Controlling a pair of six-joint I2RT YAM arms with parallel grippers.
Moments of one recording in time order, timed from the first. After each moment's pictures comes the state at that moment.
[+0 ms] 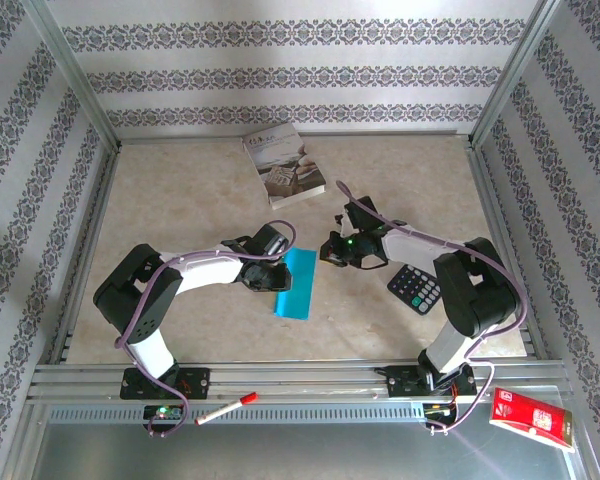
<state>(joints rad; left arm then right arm) -0.67 1.72 0.91 -0.36 0.21 -0.66 0.43 1.67 0.92 -0.30 -0.52 0.70</state>
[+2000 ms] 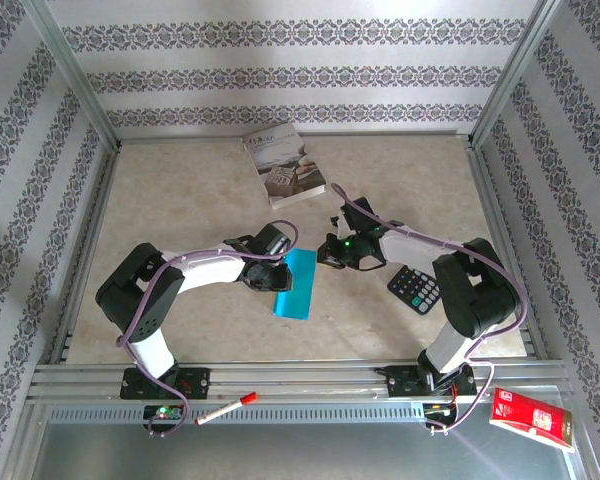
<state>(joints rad) -0.68 1.74 0.93 -0.39 0.20 -0.64 0.48 1.67 0.92 -0.31 -0.53 0.69</state>
